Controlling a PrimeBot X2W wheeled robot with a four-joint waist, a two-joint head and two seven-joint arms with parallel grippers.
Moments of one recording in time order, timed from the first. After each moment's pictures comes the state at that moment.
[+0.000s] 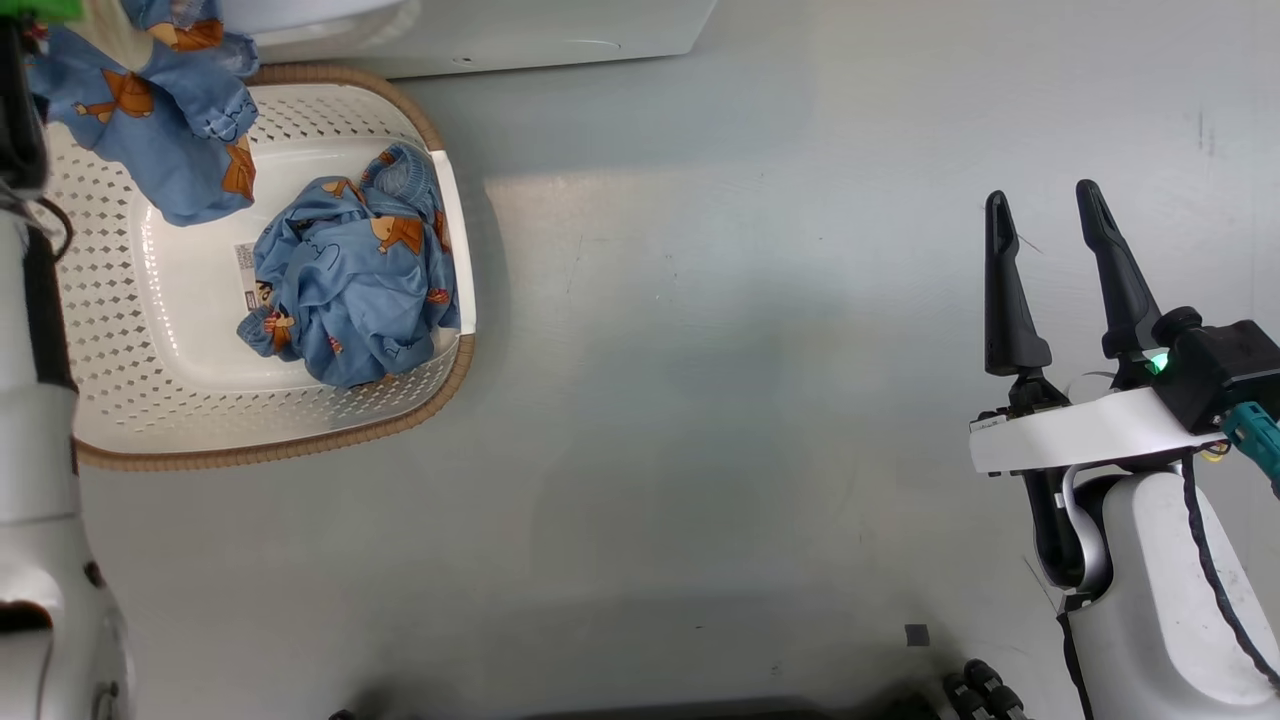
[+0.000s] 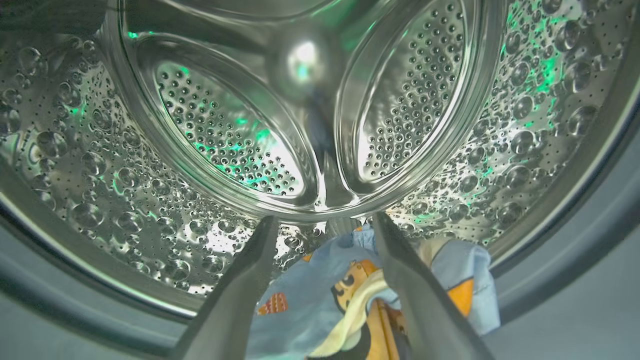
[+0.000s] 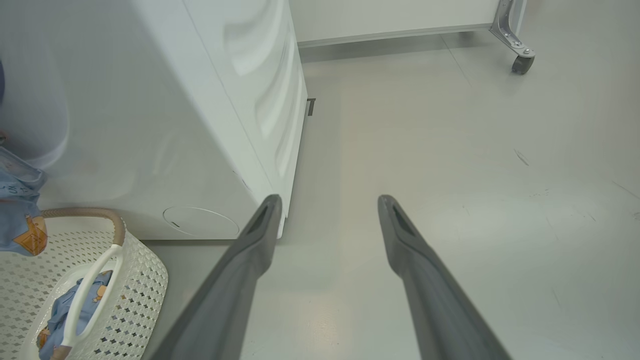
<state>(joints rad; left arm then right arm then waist) -1.04 0.19 0.02 0.51 -0.22 -0.12 -0.26 -0.28 -0.05 0.12 0.07 0.20 0.11 -0.25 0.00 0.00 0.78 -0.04</state>
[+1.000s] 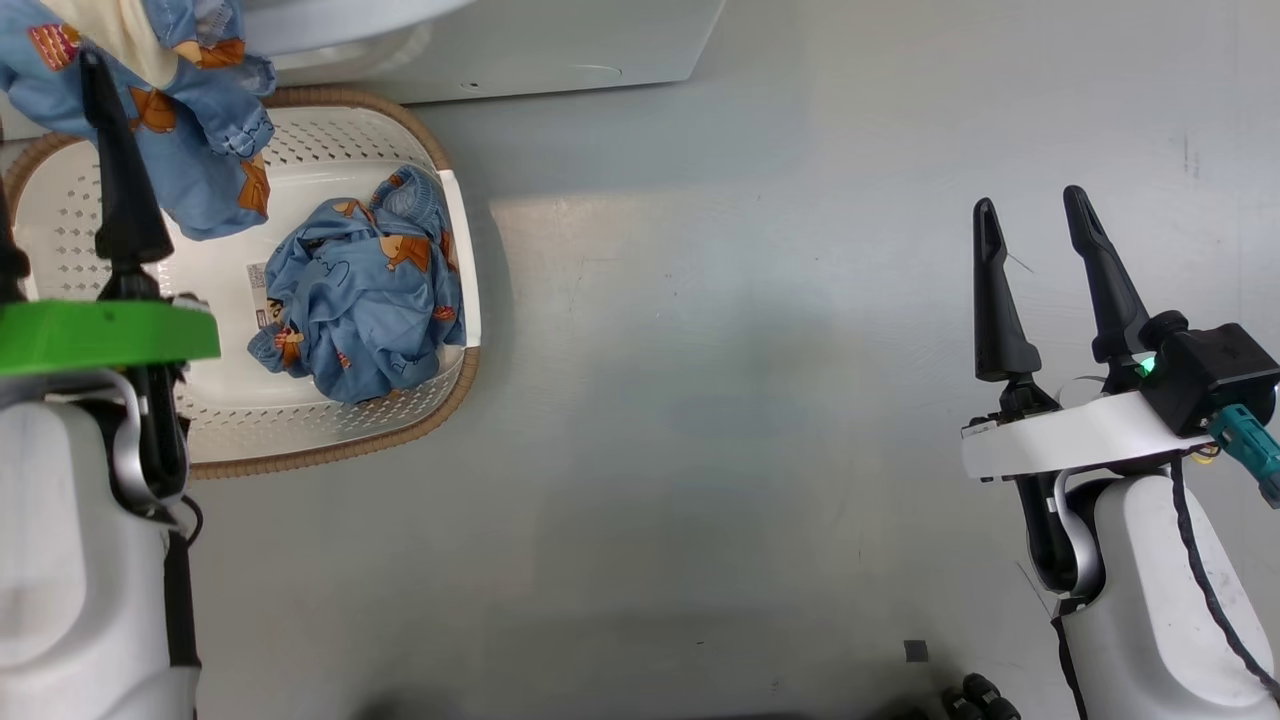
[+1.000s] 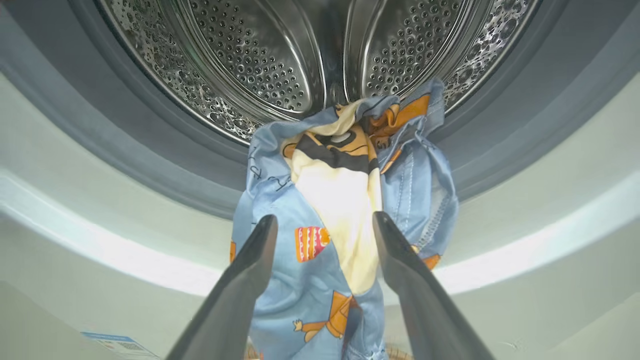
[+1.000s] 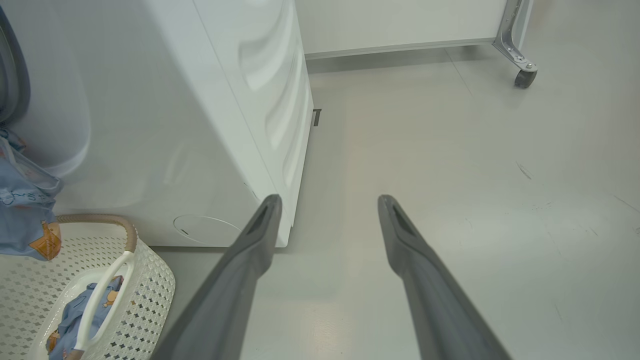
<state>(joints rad) -0.52 0.08 0.13 0.17 -0.23 -0.10 -0.26 -0.28 -0.05 0.13 0.08 0.20 0.11 -0.25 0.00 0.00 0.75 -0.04</state>
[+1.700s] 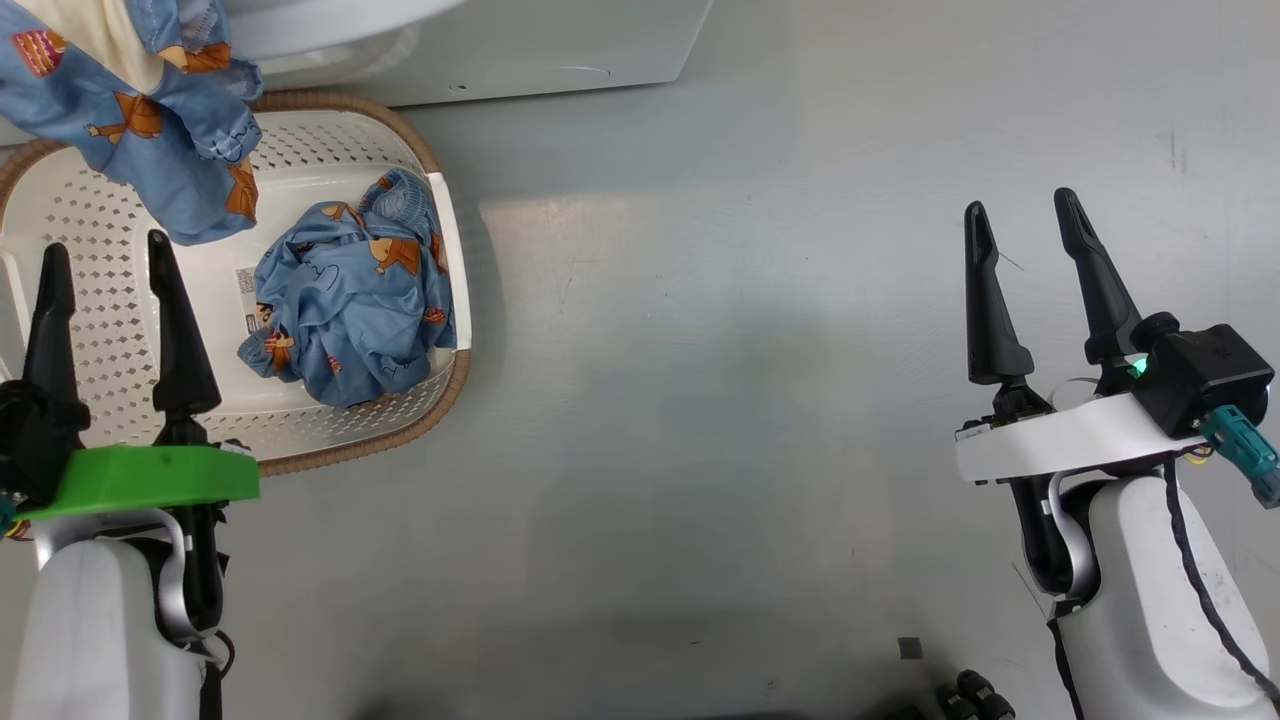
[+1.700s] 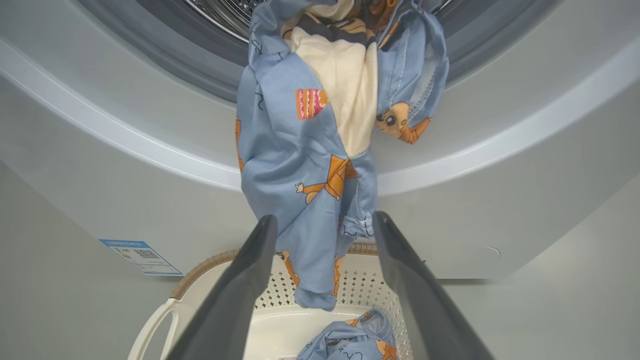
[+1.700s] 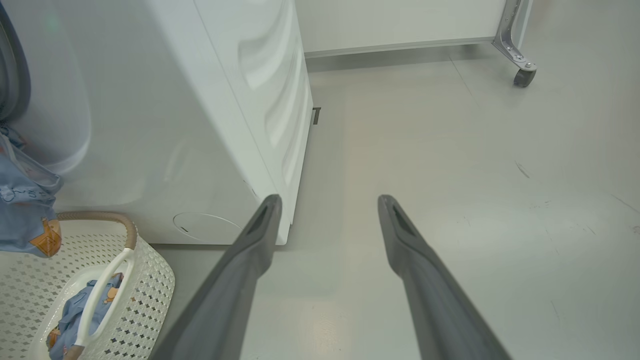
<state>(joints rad) -0.27 0.05 0.15 0.09 -0.23 -0.09 -0.26 -0.28 -0.05 0.14 0.08 0.20 0.12 -0.25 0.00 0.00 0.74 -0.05</state>
